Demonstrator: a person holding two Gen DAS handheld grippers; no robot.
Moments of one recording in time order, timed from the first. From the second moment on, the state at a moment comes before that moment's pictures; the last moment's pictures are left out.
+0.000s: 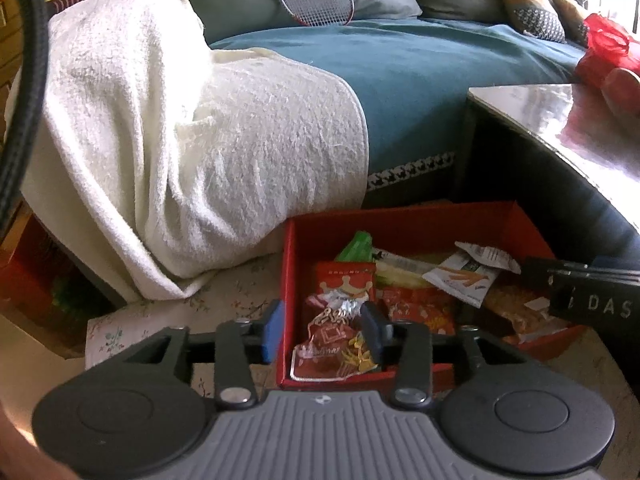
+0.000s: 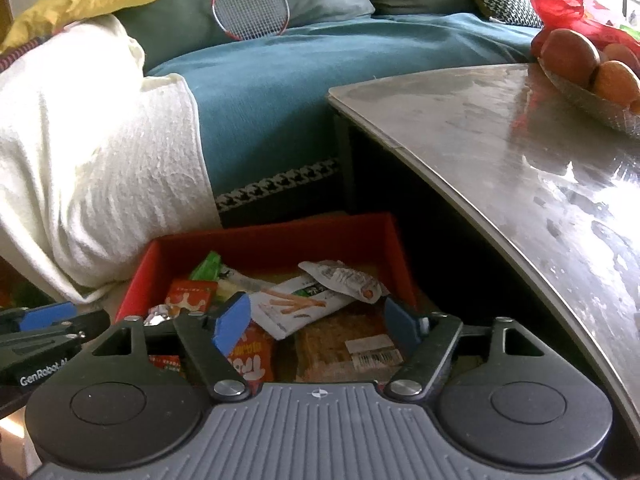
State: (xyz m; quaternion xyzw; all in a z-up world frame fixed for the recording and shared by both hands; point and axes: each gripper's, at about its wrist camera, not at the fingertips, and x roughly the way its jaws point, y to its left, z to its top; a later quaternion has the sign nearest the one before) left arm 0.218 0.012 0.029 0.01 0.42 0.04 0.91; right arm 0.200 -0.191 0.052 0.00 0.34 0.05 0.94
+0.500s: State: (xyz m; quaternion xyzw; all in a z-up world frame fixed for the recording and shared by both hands) left arm 0.178 0.017 0.040 -0.01 0.42 0.04 0.90; right arm 0.158 -0.183 0.056 -0.01 0.33 0.05 0.94
